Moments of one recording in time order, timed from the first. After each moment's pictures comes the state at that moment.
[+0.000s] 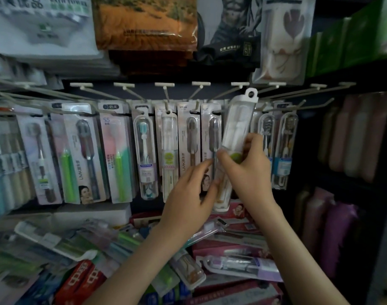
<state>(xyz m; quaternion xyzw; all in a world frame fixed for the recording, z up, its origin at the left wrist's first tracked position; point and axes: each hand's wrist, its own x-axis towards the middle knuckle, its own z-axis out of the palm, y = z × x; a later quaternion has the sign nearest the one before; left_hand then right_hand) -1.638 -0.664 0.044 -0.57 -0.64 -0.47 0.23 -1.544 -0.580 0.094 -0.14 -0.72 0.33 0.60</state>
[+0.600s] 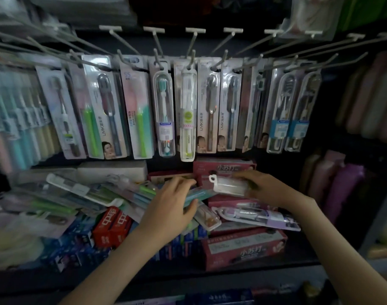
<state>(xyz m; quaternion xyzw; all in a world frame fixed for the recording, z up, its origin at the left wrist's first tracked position) -1.665 -0.748 -0.035 -0.56 -0.77 -0.27 0.17 -1.527 -0.512 -0.018 -0.17 -0.97 0.17 0.10</state>
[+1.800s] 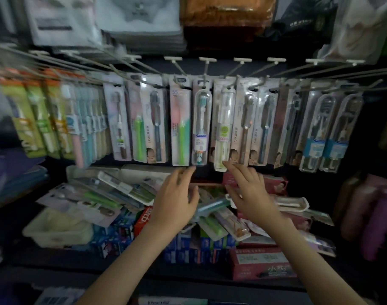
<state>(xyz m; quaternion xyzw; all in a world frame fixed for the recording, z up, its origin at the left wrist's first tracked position) -1.693 -0.788 -0.015 -0.45 -0.78 -0.32 0.29 -1.594 -0.606 -0.017 -0.04 -0.91 0.01 0.41</state>
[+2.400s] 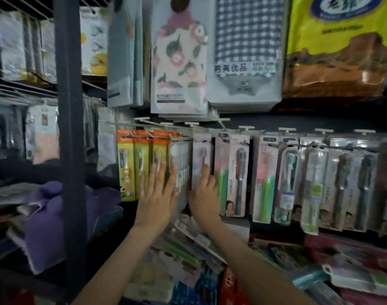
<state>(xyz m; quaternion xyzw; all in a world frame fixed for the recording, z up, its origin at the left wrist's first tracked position) -1.886 -0.951 0.042 -0.29 -0.79 -0.12 0.53 -1.862 -0.812 0.049 -0.15 -0.89 0.14 0.40</state>
